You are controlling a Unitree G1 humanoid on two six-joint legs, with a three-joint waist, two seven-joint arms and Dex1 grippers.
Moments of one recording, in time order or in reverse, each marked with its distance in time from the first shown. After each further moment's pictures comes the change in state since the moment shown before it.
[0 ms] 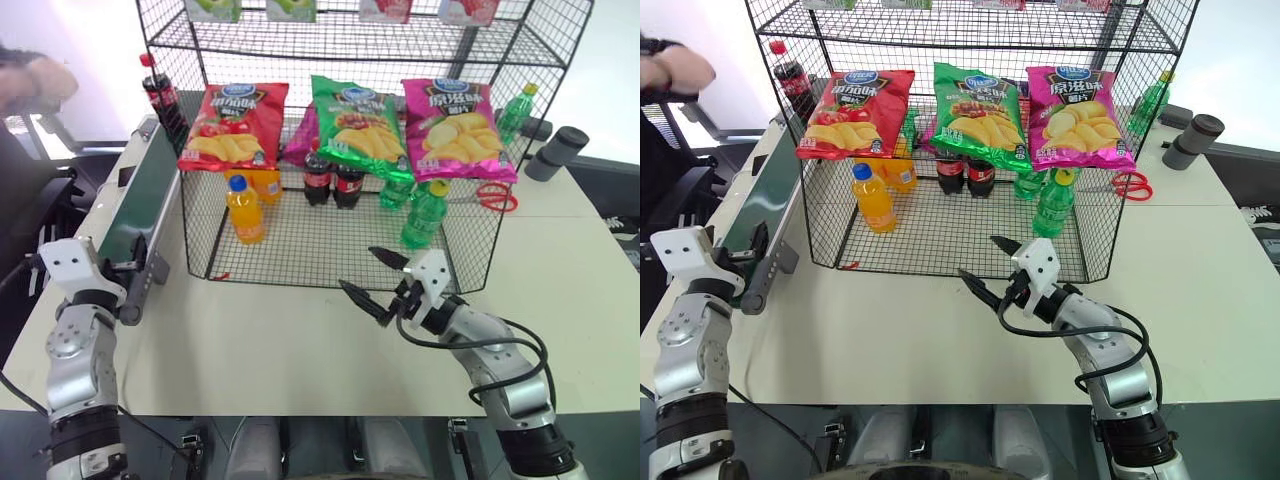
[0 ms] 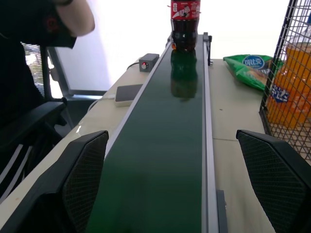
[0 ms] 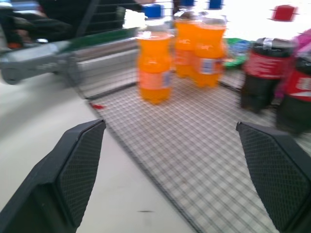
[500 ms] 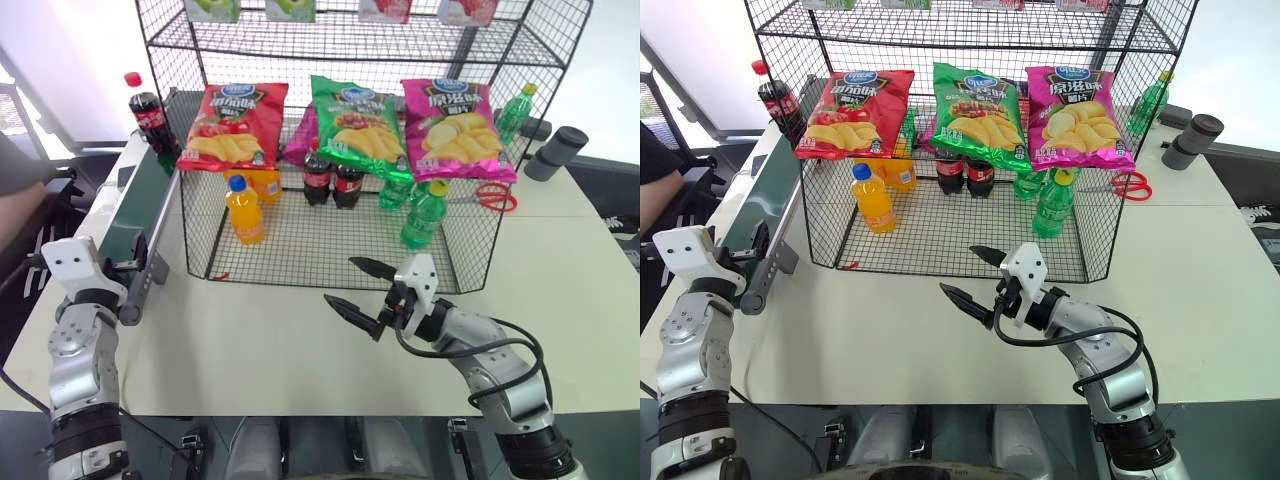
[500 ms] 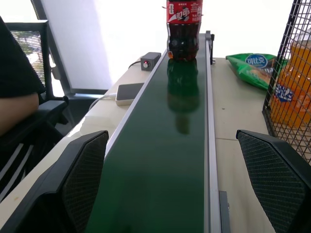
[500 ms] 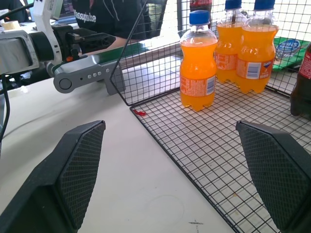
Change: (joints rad) left arm -0.004 -0.002 -0.003 0.007 0.007 -0.003 0.006; right arm -0.009 -0.010 0.022 -0.023 0.037 0.045 0.042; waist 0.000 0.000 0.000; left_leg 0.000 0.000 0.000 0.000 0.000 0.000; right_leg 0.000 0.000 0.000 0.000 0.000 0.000
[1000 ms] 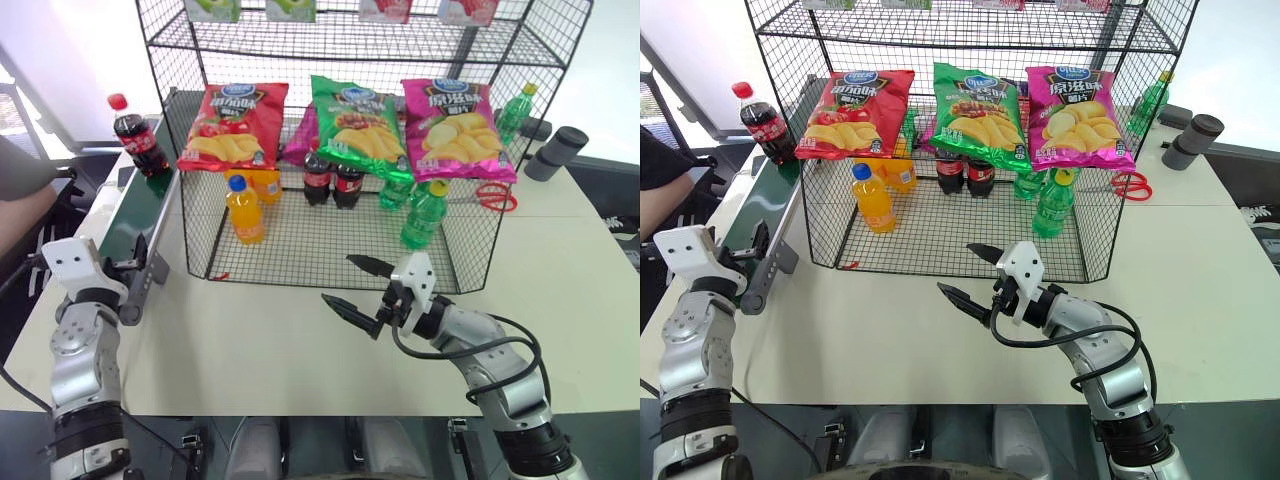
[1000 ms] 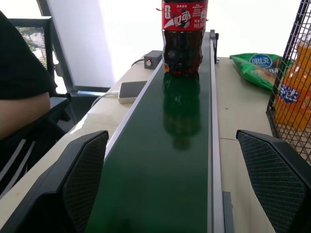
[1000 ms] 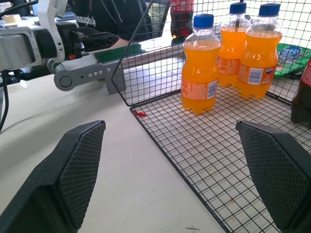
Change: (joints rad) left arm -0.014 -0.006 0.001 0.016 -0.009 0.002 0.015; right arm -0.011 -0.002 0.014 0.002 -0.031 -0.015 0.003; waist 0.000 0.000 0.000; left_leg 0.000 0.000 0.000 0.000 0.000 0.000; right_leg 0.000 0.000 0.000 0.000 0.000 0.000
